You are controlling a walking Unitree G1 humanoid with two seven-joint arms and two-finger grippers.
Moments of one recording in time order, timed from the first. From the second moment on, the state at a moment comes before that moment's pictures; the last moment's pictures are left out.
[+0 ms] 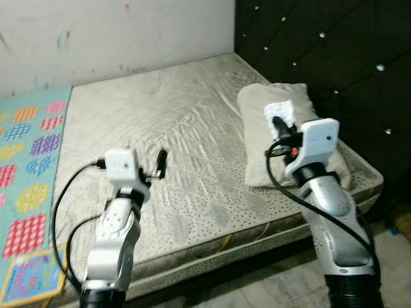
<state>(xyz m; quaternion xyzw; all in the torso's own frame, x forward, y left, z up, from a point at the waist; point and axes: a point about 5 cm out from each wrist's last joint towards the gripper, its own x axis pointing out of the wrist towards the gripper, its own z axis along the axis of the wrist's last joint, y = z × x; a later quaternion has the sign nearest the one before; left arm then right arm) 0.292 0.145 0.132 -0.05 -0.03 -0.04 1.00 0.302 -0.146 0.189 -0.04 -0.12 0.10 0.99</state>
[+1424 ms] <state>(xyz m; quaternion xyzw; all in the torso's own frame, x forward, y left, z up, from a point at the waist) 0.234 0.204 0.089 0.03 0.05 -0.02 1.00 0.254 -0.196 0.136 -0.11 -0.03 0.10 0.99</state>
